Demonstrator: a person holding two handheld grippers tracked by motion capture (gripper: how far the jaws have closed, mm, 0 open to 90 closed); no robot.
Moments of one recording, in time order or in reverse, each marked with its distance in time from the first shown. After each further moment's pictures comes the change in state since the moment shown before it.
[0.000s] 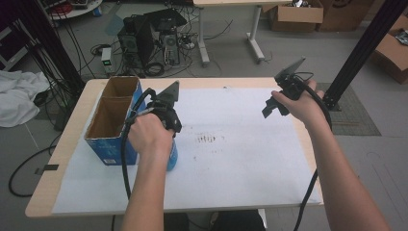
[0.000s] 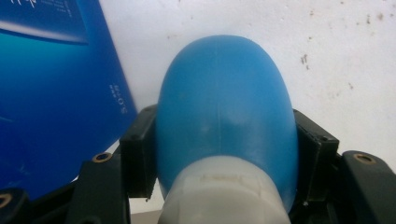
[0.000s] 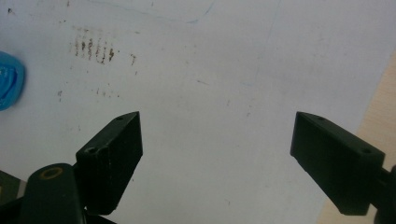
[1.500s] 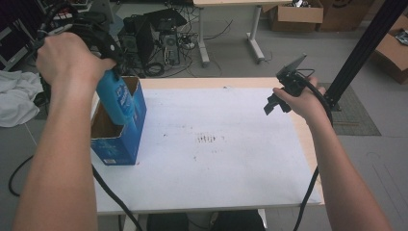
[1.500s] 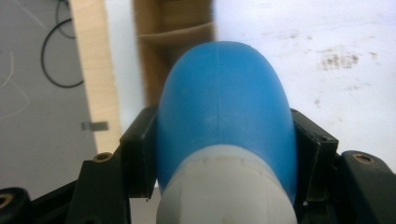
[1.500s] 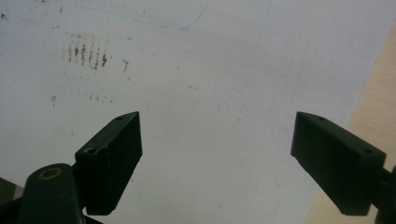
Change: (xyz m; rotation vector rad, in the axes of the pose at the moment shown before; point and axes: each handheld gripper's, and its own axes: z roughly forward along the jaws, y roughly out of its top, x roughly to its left) left arm 0.132 -0.014 -0.168 -0.157 0.018 -0.185; right arm -0.008 0.009 -0.003 0.007 -0.011 0.007
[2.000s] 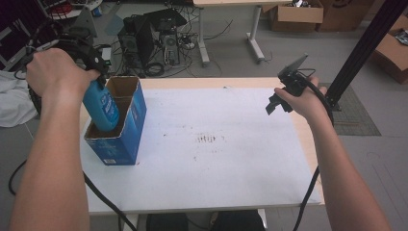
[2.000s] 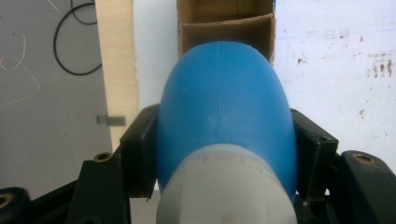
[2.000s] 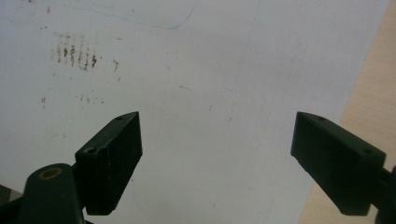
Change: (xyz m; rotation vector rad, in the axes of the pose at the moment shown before) left arm 0.034 0.000 0.040 0.028 0.025 -0.047; right arm -0.006 0.001 0.002 0.004 -0.016 0.008
